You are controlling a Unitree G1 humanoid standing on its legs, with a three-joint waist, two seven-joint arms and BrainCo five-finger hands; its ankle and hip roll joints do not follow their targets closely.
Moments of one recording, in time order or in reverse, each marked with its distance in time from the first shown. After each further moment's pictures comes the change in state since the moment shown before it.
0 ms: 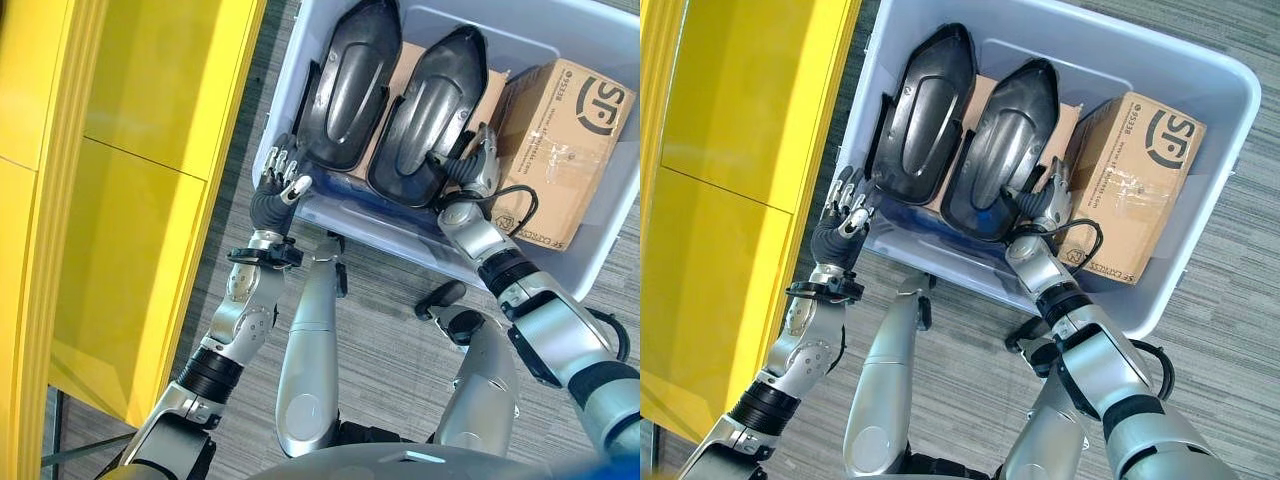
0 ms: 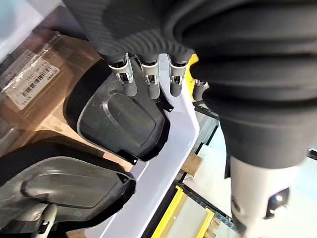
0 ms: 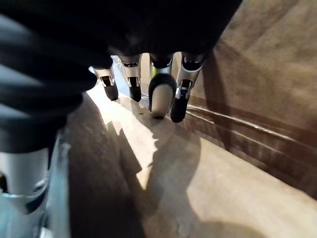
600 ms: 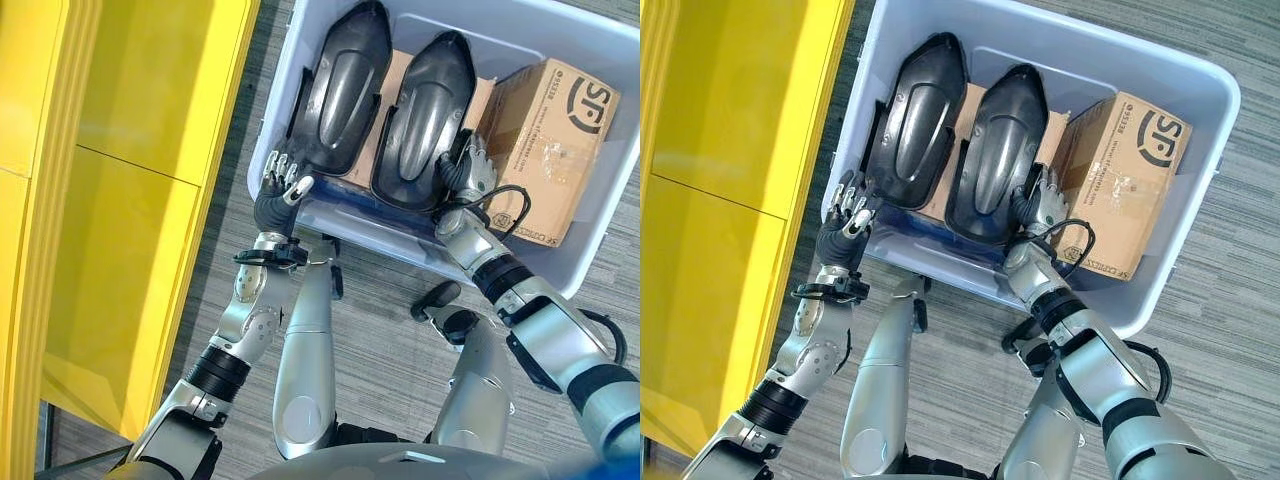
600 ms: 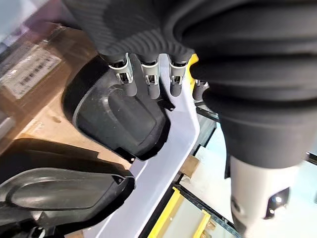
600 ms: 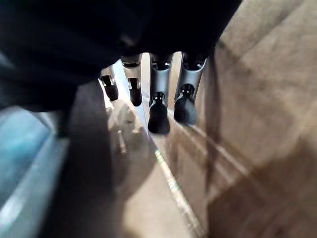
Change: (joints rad) left arm -0.017 -0.024 -0.027 0.047 0.013 -0.046 0.025; right arm 0.017 0.008 0.067 -0.031 -0.361 0.278 0.084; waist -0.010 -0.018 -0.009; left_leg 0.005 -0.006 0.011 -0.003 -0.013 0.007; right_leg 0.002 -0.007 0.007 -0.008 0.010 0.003
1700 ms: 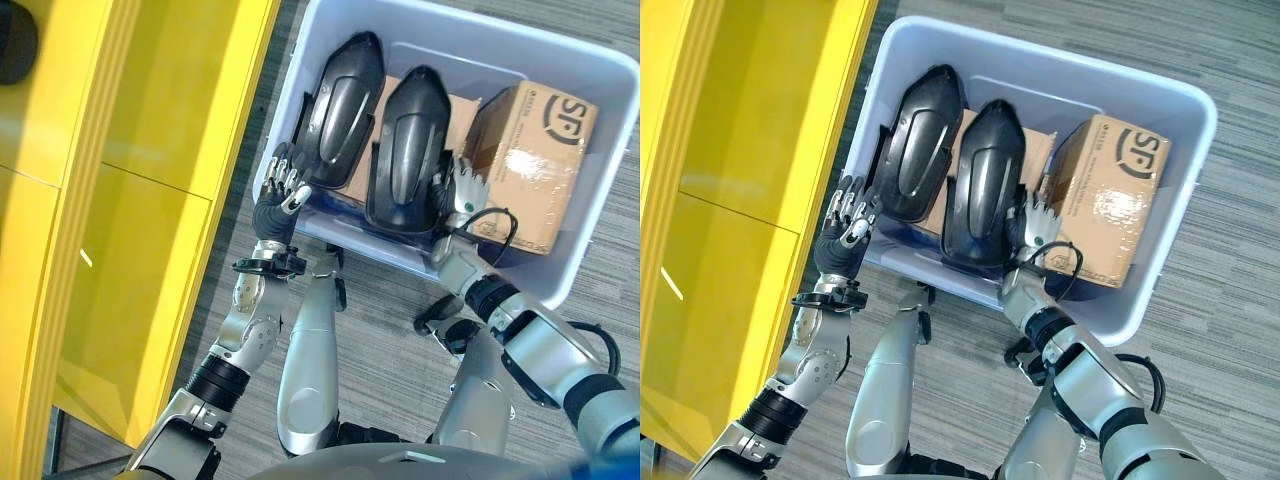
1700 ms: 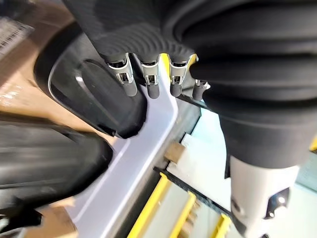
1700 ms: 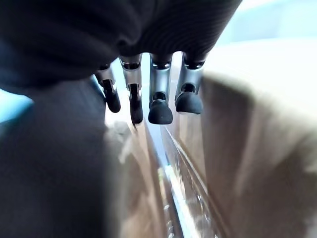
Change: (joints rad) left arm 0.064 0.000 -0.001 -0.001 -0.012 -0.050 -0.071; right arm 0.134 0.039 0.092 0.081 -0.005 -0.279 -0.214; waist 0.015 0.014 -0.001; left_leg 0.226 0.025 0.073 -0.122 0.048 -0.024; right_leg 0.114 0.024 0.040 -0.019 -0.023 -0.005
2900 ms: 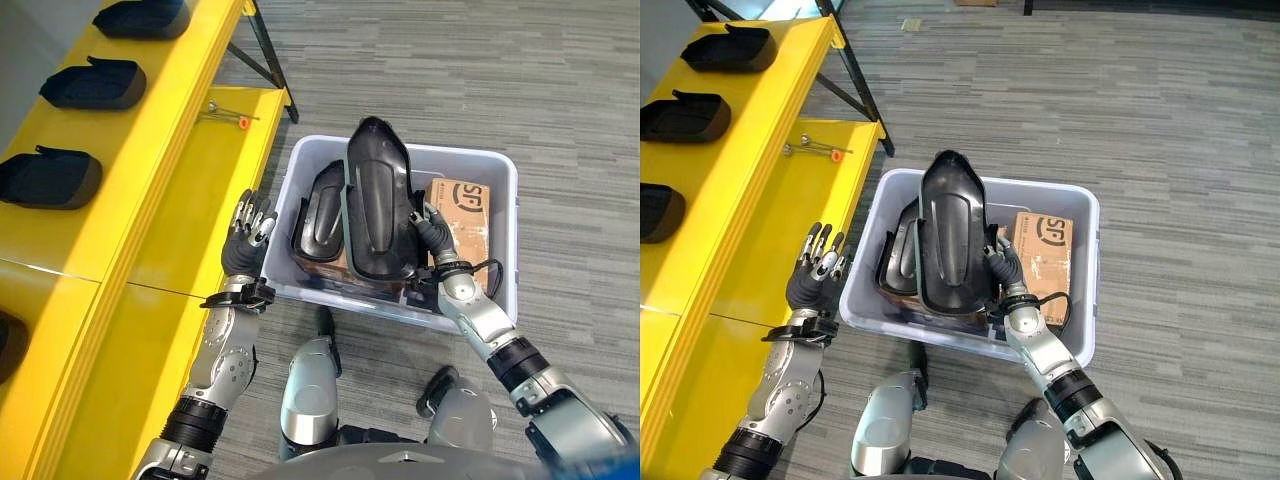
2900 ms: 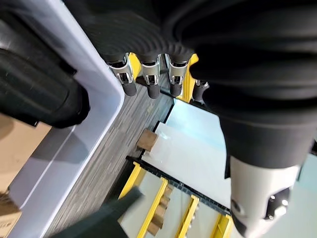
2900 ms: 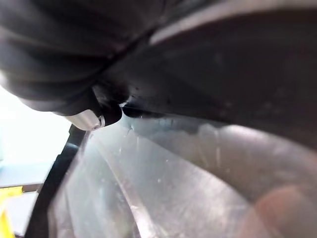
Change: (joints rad) left arm 0.201 0.001 0.169 -0.020 0.006 0.136 0.006; right arm 0.348 -0.004 -0.245 -0.511 0.575 -0.254 0.615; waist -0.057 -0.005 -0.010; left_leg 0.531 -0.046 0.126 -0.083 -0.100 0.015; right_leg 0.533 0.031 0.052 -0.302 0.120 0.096
